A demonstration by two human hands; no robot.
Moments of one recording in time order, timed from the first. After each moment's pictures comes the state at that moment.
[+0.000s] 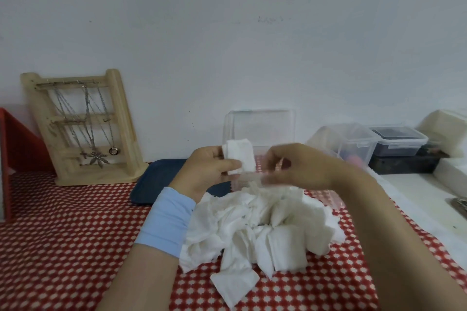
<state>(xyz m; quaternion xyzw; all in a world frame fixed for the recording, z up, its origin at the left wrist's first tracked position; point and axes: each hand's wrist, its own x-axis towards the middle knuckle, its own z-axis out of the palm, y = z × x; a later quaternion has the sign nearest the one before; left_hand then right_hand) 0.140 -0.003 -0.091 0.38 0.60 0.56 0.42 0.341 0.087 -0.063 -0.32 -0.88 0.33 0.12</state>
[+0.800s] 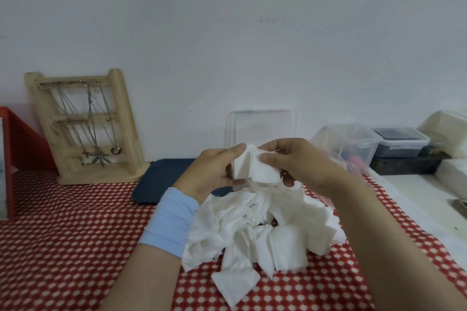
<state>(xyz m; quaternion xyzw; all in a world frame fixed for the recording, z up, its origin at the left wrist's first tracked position) 0.146 -0.004 -0.088 0.38 0.58 0.56 0.46 0.329 0.087 -0.078 -0.31 -0.75 0.52 0.26</state>
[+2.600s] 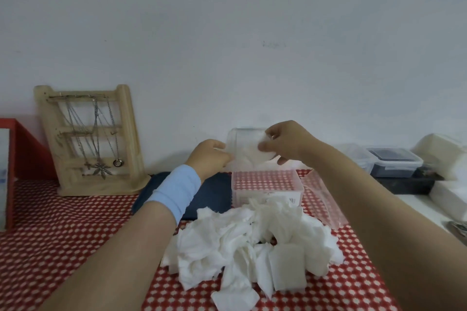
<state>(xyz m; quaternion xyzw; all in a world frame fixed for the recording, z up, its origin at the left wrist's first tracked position) 0.110 0.037 -0.063 0.43 0.72 0.46 0.28 0.292 0.134 -0.021 -0.41 -0.82 0.32 0.22</state>
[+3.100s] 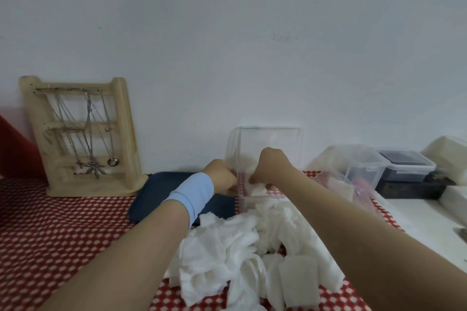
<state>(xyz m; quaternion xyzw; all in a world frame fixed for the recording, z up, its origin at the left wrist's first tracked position) 0.099 0.073 -0.107 0.41 0.76 0.34 0.37 0.224 0.150 -0.087 -0.53 -0.83 0.17 0.07</state>
